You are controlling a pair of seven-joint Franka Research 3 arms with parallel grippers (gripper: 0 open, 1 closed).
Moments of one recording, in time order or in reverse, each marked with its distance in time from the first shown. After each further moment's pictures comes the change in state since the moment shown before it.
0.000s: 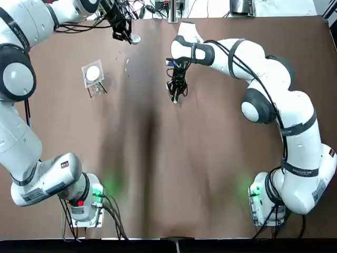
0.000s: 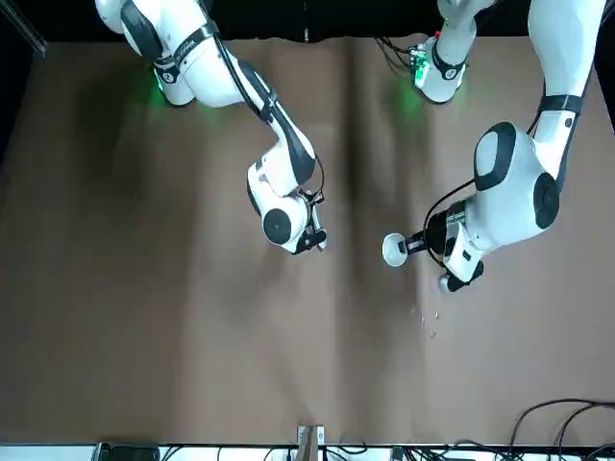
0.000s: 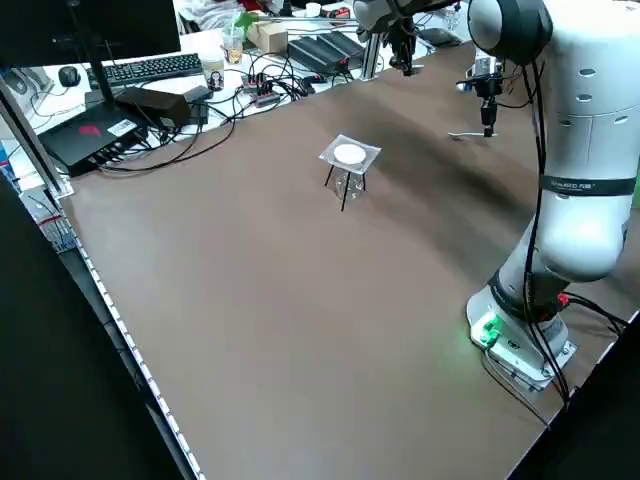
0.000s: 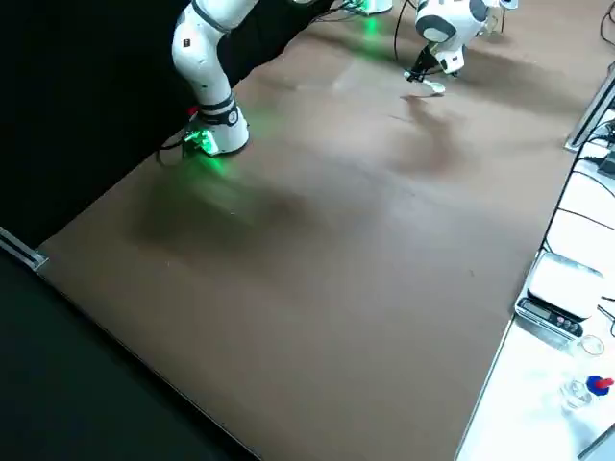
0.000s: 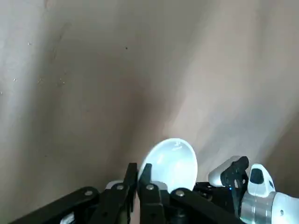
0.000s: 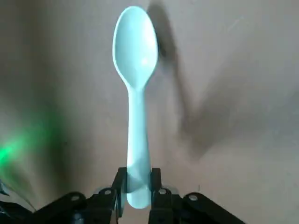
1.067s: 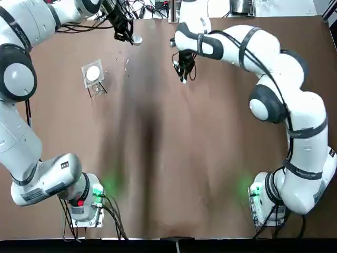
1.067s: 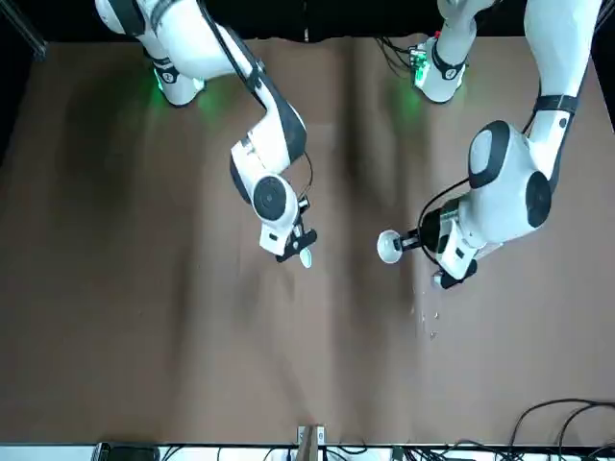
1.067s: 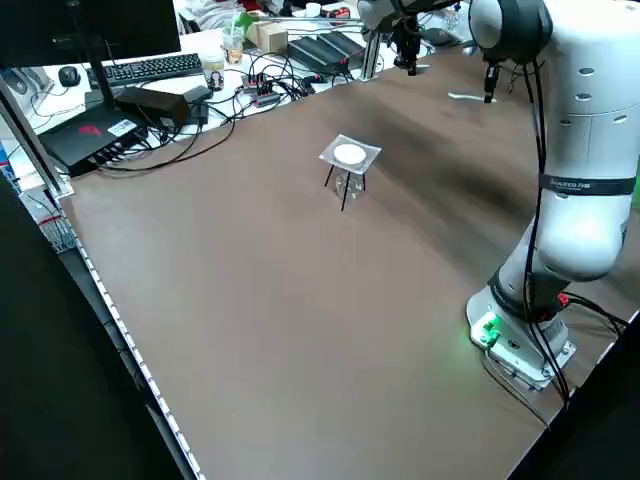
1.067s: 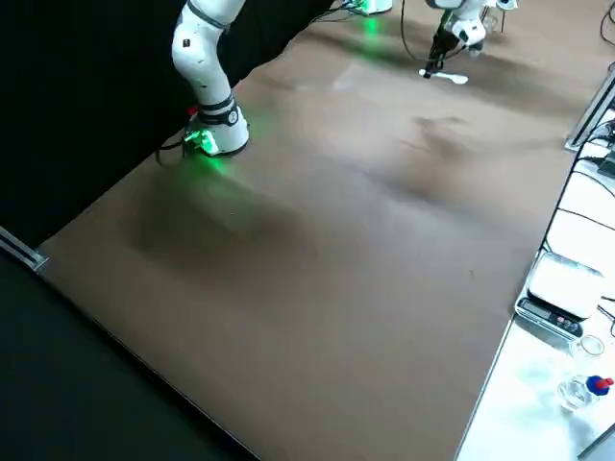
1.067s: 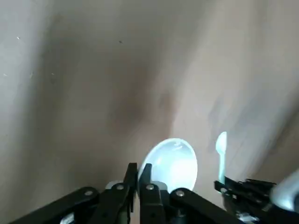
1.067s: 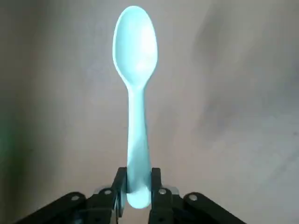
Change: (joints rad) left arm -0.025 0.002 -0.001 -0.001 -0.006 0.000 0.000; right arm -0.009 -0.163 -0.040 -0.004 -0.283 -0.021 0.010
